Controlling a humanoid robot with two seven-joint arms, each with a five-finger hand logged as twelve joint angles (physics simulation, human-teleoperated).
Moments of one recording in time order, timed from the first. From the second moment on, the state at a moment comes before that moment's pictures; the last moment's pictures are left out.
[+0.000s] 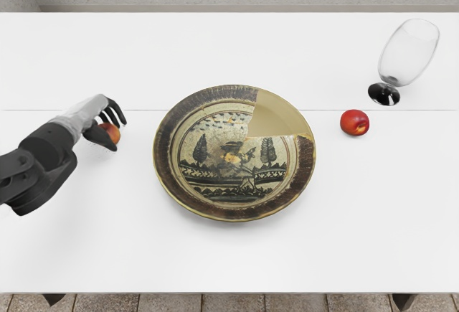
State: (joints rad) left arm -0.81 0.70 -0.32 -1.55 1.27 0.29 0.61; right arm 0.04 0.00 0.04 0.08 0.00 0.10 -0.41
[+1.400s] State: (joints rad) left arm -1.05 0.31 -0.32 -1.55 1.26 0.19 0.61; right arm 0.07 0.00 0.02 0.08 0.00 0.10 -0.41
